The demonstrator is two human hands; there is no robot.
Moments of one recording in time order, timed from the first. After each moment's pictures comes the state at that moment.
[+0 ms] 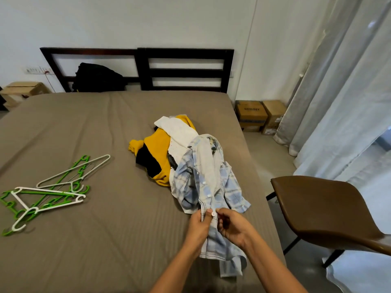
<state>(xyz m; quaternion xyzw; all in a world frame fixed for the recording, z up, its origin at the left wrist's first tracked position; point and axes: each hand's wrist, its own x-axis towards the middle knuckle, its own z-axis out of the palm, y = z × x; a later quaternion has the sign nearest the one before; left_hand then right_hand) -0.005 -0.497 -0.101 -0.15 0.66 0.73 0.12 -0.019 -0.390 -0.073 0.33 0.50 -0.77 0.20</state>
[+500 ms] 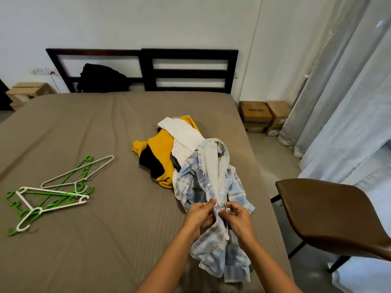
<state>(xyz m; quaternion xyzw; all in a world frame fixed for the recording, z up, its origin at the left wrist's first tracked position) -0.047 -0.511 -0.078 -0.22 0.60 0.73 0.23 -0.029 -0.384 -0.087 0.17 0.72 -0.67 0.07</state>
